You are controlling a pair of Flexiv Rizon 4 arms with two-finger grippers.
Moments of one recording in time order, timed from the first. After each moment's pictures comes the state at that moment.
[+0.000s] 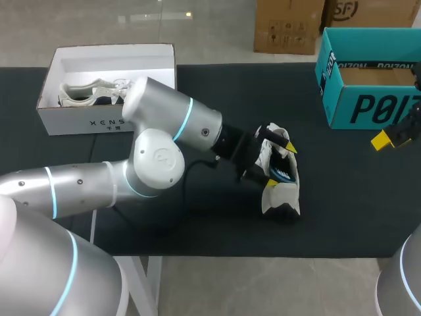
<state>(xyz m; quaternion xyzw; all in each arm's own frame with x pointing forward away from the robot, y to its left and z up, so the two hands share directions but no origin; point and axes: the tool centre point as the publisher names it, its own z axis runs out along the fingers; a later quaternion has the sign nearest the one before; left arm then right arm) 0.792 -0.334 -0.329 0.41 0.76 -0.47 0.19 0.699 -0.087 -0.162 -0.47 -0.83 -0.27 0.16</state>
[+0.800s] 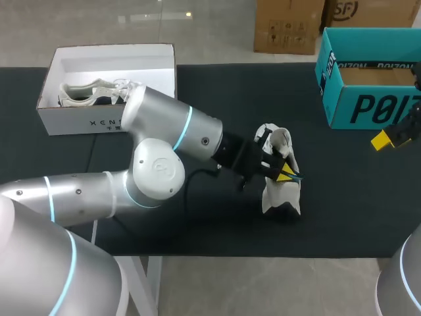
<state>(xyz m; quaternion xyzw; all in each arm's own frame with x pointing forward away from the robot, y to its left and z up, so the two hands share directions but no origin) 0.769 -0.340 -0.326 0.41 0.75 -0.48 0.19 0.699 -0.087 -0.162 -0.47 -0.83 -0.27 0.16</state>
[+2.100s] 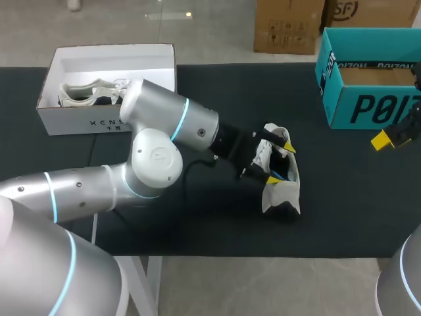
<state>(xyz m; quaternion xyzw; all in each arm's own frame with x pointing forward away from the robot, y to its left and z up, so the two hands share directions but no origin) 0.792 -0.333 -0.318 0.42 0.74 -0.49 0.20 0.699 -0.087 -0.162 -0.47 -0.83 -0.27 0.16</state>
